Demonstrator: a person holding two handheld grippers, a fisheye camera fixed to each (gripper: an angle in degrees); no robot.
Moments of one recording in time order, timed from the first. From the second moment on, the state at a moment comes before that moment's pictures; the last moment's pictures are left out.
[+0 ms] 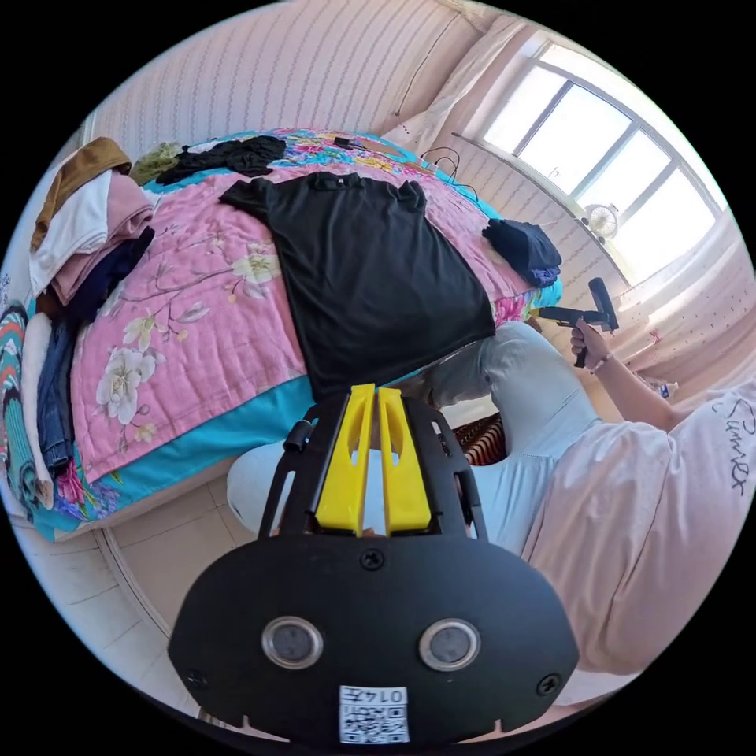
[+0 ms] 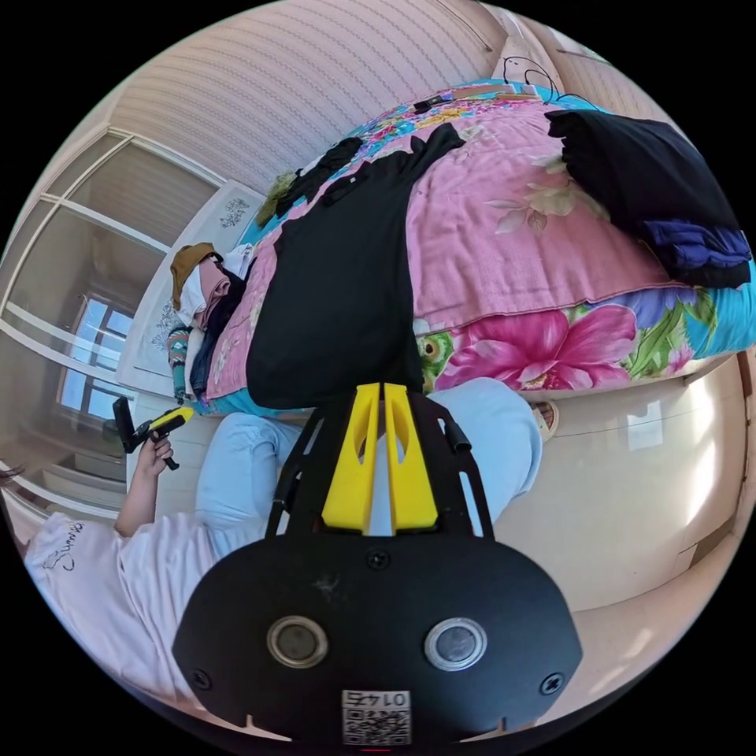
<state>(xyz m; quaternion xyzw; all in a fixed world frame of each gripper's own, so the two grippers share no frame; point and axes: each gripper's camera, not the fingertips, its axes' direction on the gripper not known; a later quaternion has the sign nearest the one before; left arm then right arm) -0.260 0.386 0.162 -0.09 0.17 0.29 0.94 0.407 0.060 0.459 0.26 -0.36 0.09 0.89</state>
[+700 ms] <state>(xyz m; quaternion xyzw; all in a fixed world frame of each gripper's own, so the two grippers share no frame) 0.023 0.166 0.381 -0.09 0.24 0.45 0.85 0.581 -0.234 0.394 0.32 -0.38 0.20 0.84</state>
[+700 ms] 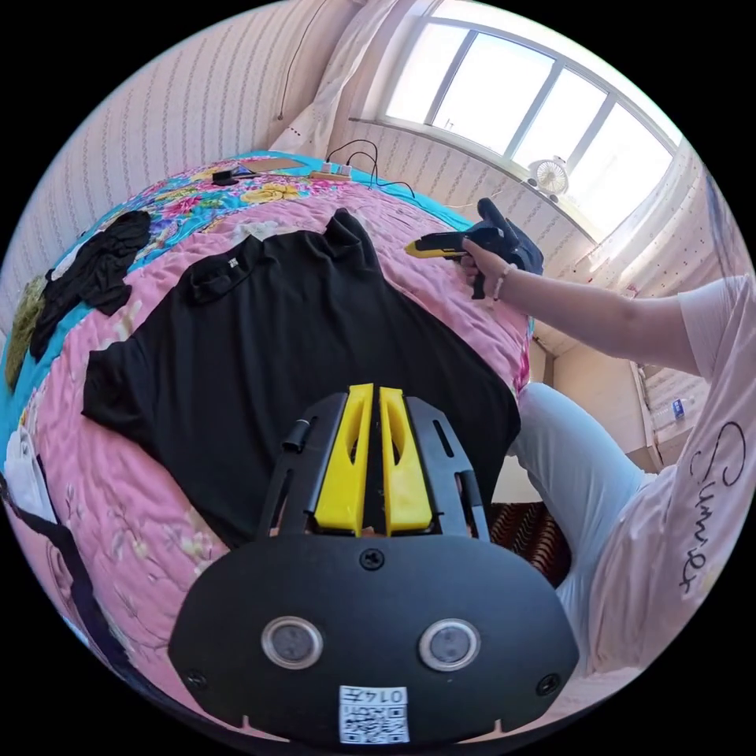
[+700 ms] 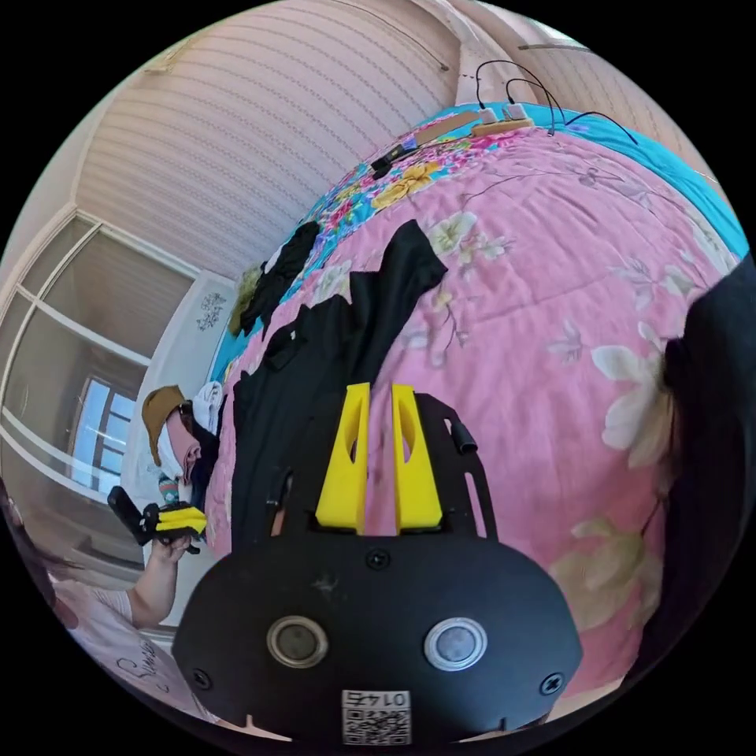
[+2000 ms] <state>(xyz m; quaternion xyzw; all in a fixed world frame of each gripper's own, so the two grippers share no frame) 0.617 0.010 0.773 -0.23 0.25 0.63 0.70 0.707 -0.236 0.359 0.35 -0.41 0.33 0.77</state>
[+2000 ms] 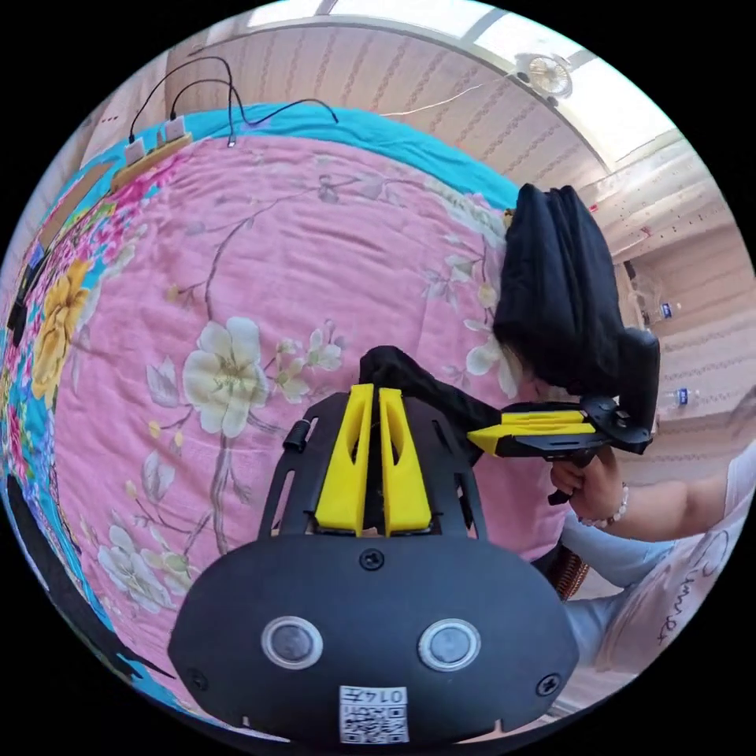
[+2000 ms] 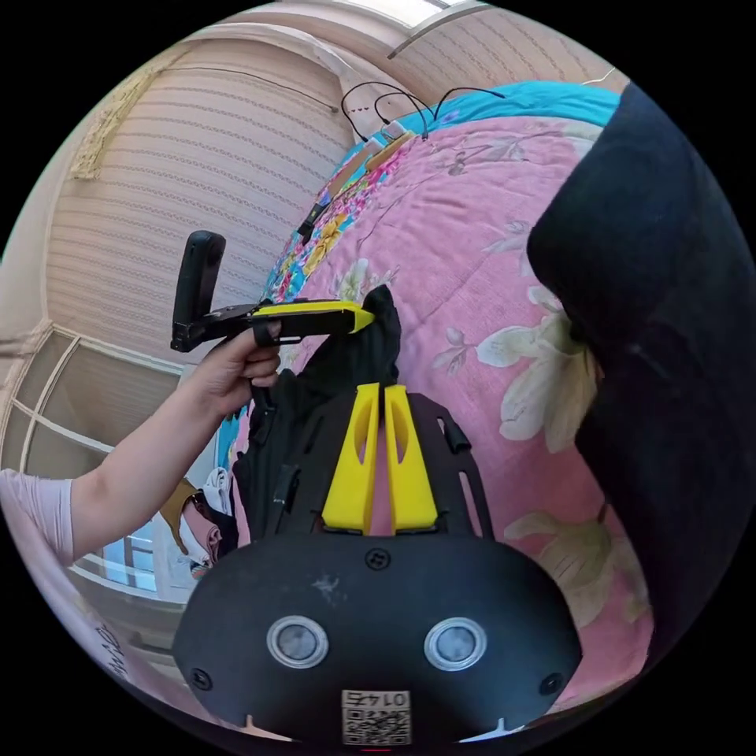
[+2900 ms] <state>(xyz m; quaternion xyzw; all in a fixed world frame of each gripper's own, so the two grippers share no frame) 0.637 -0.045 0.871 -0.21 0.17 0.67 0.69 0.714 -0.233 0.355 0.32 -0.42 0.36 0.77</state>
